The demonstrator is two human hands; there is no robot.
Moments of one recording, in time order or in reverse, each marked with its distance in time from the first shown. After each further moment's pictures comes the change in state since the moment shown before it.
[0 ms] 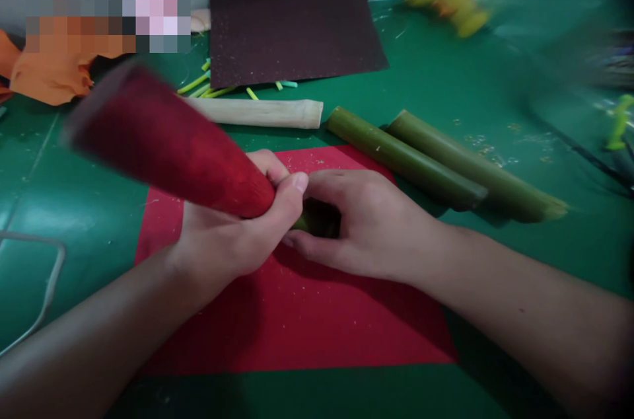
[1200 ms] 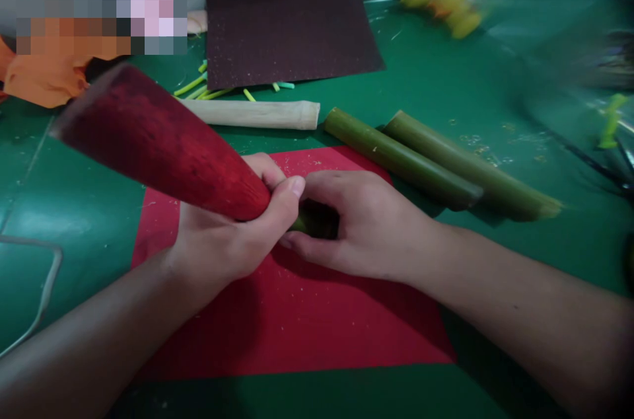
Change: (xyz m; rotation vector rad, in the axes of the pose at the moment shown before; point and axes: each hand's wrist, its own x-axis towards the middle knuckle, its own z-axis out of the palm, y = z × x) left_hand 0.001 0.001 0.001 -0.039 -0.011 0.013; right_hand 0.000 0.000 0.000 0.007 0.002 -0.001
